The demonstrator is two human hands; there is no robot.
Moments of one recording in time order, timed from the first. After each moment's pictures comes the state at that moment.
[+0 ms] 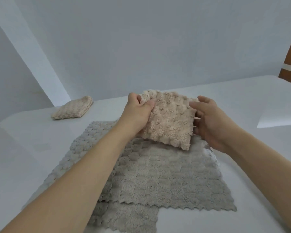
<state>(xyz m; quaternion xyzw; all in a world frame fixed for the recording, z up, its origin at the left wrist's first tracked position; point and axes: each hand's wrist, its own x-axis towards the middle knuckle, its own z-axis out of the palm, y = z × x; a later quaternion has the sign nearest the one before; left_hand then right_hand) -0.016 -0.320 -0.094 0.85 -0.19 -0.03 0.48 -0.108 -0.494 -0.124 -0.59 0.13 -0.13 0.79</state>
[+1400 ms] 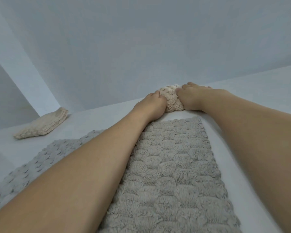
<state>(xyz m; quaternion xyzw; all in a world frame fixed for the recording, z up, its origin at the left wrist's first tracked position) 0.163 -0.473 -0.165 0.95 -0.27 0.01 0.16 0.084 -0.612 -0.160 -0.98 0.12 -0.08 0.11</state>
